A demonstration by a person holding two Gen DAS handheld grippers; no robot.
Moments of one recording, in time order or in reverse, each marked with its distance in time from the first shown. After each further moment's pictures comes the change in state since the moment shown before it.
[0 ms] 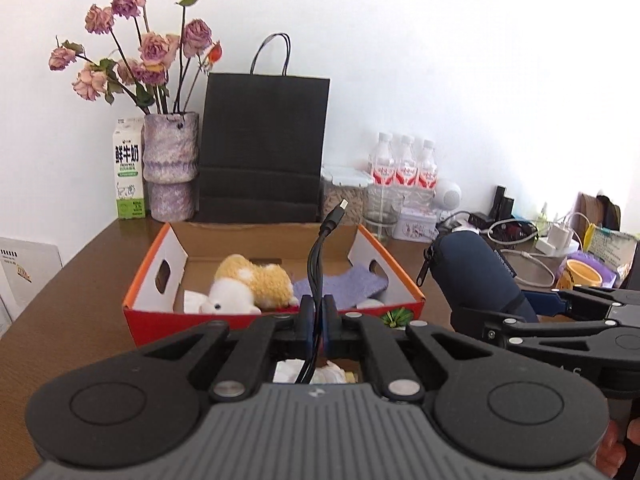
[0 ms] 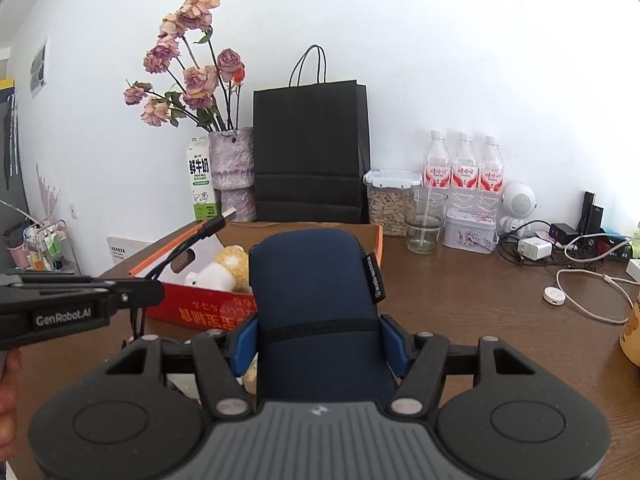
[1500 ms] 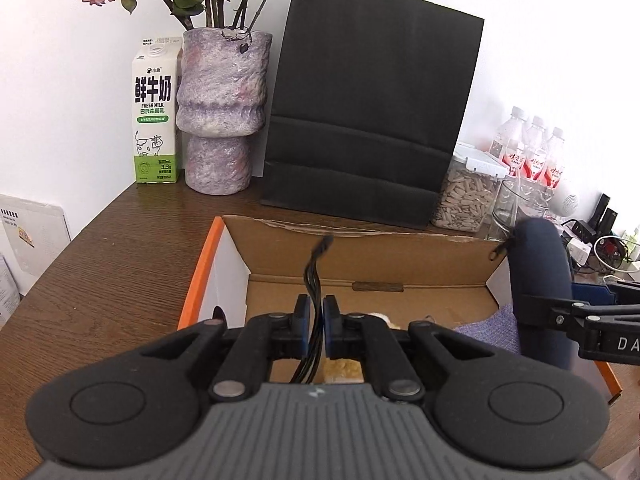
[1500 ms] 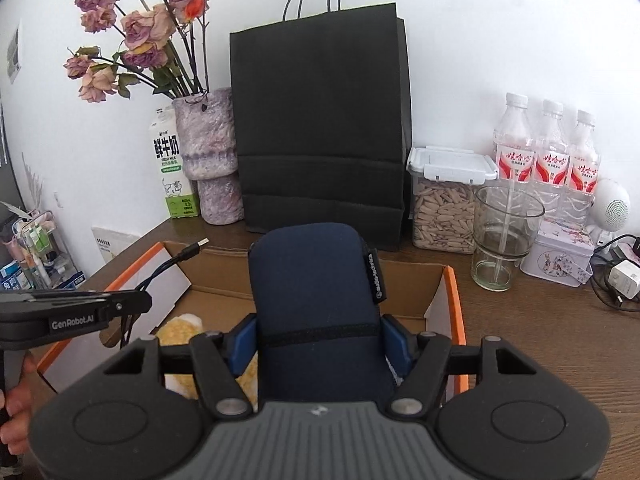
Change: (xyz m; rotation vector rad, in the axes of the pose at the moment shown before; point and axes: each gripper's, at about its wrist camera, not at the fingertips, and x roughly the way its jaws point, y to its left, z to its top) left arm 0.203 0.129 0.038 -0.098 0.171 0.094; right arm 0.233 -0.005 0.080 0.031 0.177 0.058
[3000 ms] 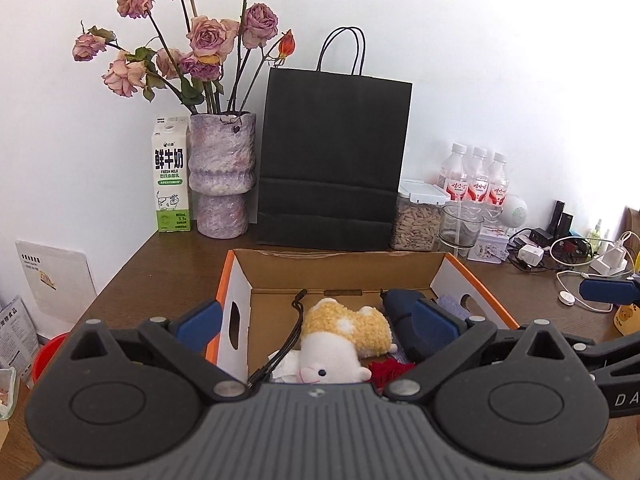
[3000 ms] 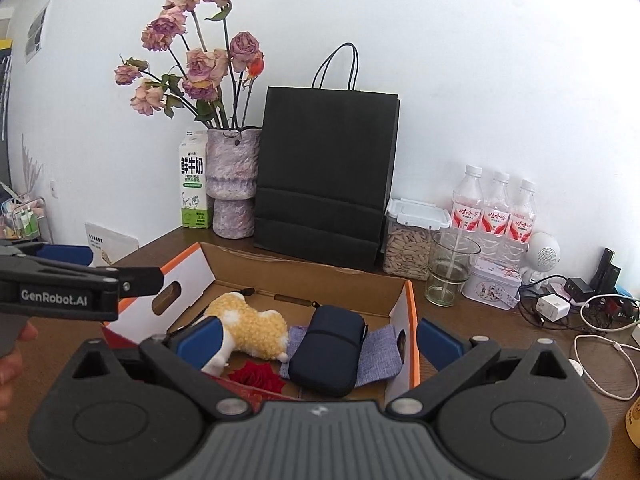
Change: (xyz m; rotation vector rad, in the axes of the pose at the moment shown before) left arm -0.143 -0.025 -0.028 0.080 -0.148 -0.012; right arm -0.148 0.061 -0.046 -0.123 -0.132 -0.131
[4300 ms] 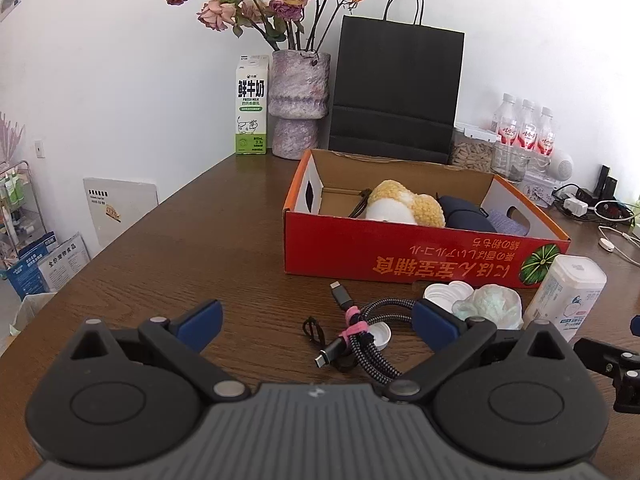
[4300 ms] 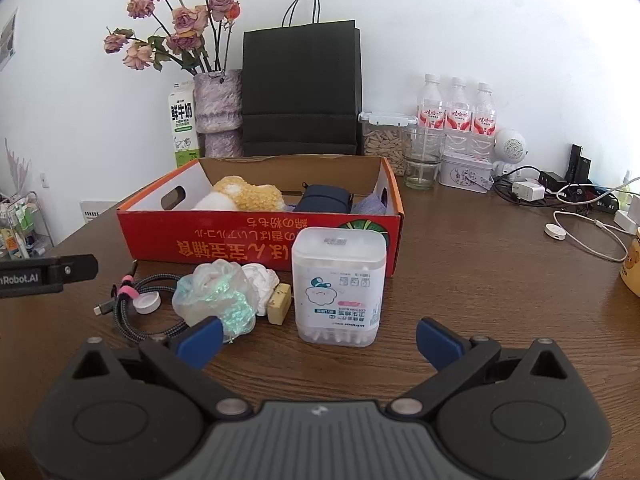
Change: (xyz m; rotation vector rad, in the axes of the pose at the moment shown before) left arm -0.058 0.005 -0.107 -0.082 0.085 0.194; right arm -0.049 0.006 -0.124 0.128 0.108 -0.024
